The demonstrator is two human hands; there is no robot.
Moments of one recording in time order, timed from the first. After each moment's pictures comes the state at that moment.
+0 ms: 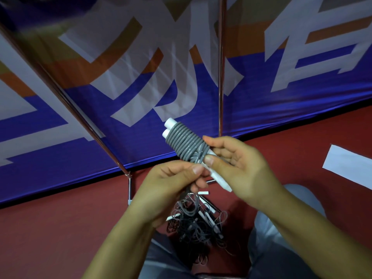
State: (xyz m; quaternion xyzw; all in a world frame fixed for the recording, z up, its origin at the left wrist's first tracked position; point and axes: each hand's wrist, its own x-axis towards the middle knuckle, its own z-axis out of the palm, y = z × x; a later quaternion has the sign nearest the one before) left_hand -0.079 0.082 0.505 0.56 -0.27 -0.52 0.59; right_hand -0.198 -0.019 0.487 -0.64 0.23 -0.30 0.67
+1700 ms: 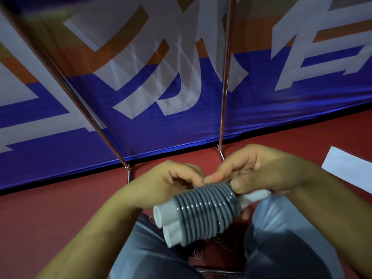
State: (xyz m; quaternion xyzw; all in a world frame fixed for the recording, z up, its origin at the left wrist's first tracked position) left_hand -0.047 0.089 0.494 0.56 -0.52 -0.50 0.40; right_hand -0.222 -0.054 0.501 -0.53 -0.08 0.10 0.84
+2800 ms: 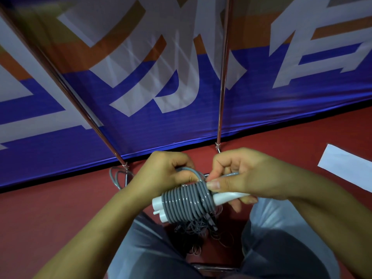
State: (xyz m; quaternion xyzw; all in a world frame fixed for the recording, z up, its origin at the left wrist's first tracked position) left_hand -0.041 0.075 0.476 0.70 -0.60 -0.23 0.33; right_hand -0.217 -0.032 0.513 -0.73 0.18 0.04 0.66
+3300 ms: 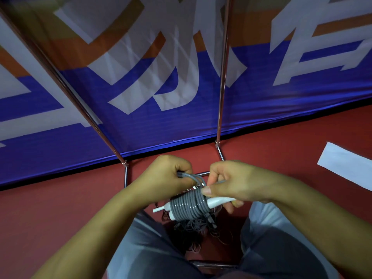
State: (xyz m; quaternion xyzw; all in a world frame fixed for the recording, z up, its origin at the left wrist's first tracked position) left_hand -0.041 0.075 0.458 0.71 -0.60 -0.26 0.28; right_hand -0.204 -0.031 0.474 -0.78 0.25 0.12 0.55
